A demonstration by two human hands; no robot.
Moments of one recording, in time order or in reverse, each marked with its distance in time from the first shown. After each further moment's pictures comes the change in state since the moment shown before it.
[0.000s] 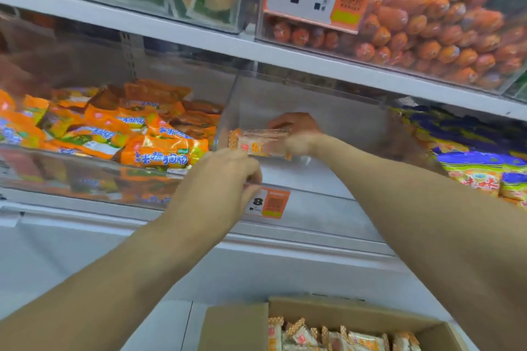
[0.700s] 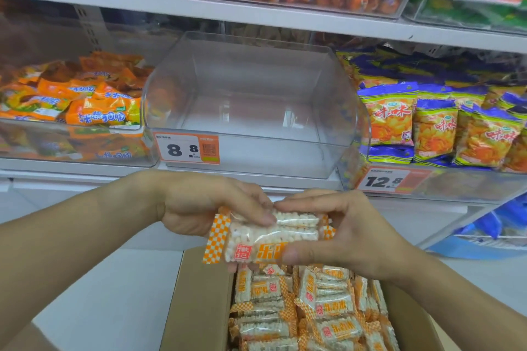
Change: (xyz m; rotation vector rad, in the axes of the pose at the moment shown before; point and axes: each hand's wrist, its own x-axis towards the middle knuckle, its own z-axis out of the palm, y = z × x) left_hand -0.010 0.120 0.006 -1.252 -1.266 -0.788; right_hand -0.307 0.053 -0.052 0.486 -0.207 -0.144
